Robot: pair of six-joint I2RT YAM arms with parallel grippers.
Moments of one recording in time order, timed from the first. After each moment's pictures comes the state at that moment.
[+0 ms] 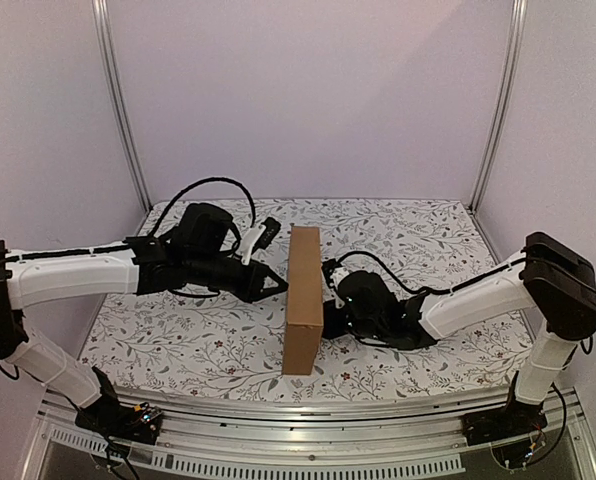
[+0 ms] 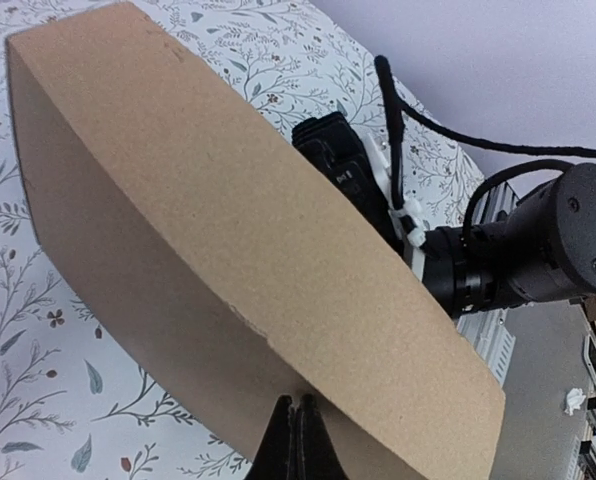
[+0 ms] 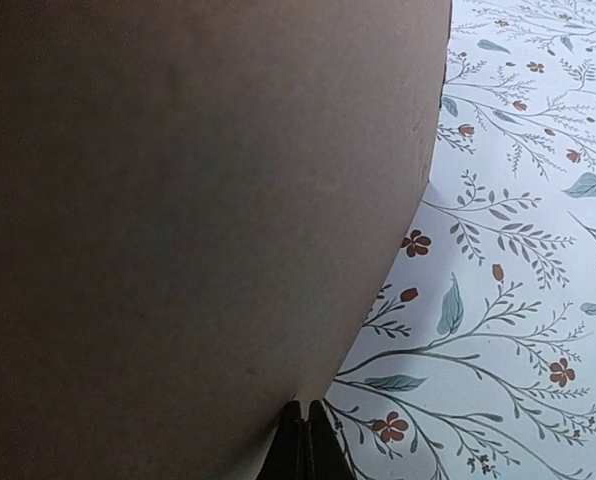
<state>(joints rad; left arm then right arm) -0.84 1.42 0.97 -0.17 0.32 -0.34 1.07 1.77 0.86 0.31 0.25 0.55</state>
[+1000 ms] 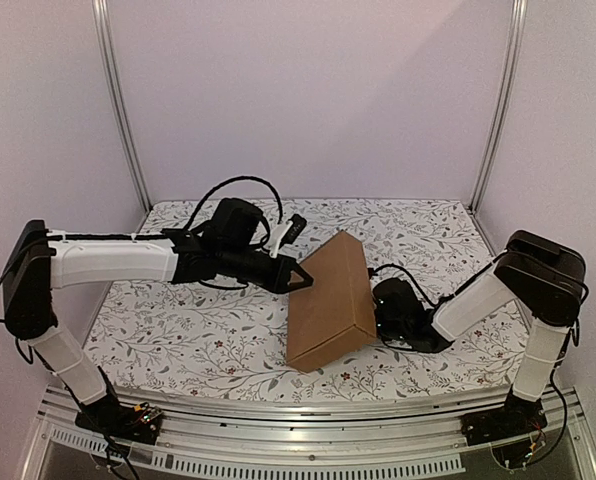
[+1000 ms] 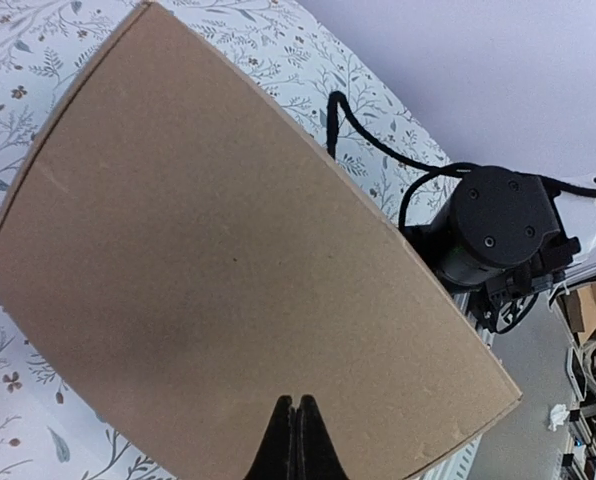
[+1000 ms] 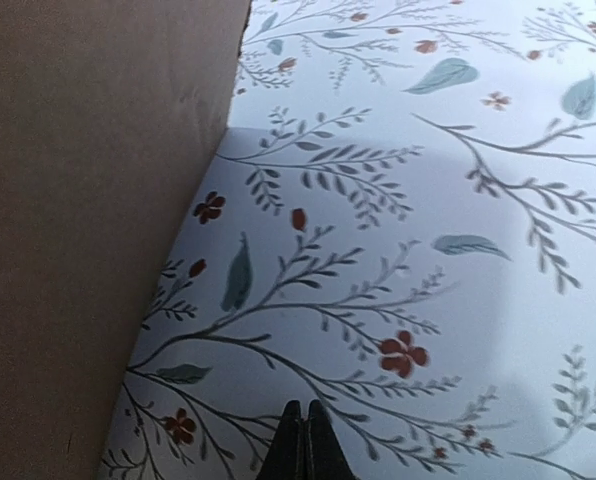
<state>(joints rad) -0.85 1.63 1.10 -0.09 0.38 -0.38 0.87 1.89 0.67 0.61 0.12 0.64</state>
